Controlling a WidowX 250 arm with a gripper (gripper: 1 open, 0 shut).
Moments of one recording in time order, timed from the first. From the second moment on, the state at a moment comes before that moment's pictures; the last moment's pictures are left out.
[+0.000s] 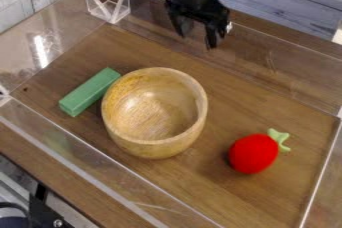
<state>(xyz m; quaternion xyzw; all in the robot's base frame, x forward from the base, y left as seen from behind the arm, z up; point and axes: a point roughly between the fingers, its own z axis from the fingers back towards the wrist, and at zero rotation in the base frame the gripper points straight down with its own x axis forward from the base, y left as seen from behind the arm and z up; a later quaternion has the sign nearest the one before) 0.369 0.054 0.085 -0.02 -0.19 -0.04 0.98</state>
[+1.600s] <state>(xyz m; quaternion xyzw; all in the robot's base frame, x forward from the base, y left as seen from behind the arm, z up) 0.367 0.053 0.067 0.02 -0.21 0.04 0.98</state>
